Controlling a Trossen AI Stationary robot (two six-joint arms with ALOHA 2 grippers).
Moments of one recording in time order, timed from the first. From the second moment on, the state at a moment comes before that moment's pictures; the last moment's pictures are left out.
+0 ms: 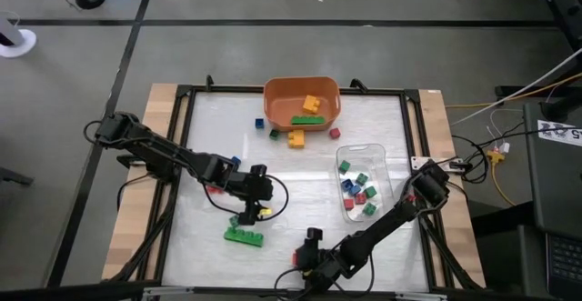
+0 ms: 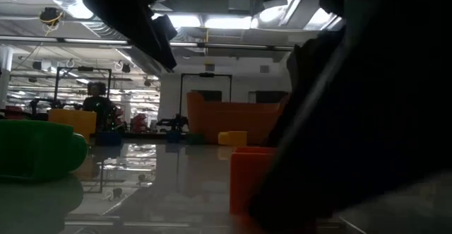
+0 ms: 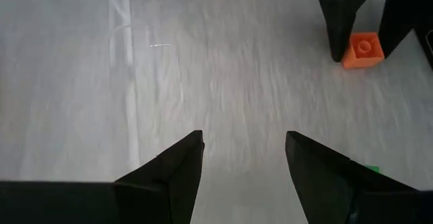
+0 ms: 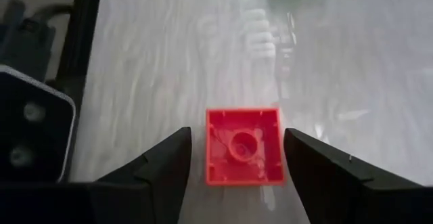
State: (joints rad) left arm -0.30 1.49 0.97 -0.37 -0.08 -0.16; right arm 0.69 2.20 1.47 -0.20 0.42 0.62
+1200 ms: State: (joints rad) left arm -0.47 1.43 0.97 -0.62 -0.07 -0.34; right arm 0.64 1.94 1.87 -1.58 0.61 0.73
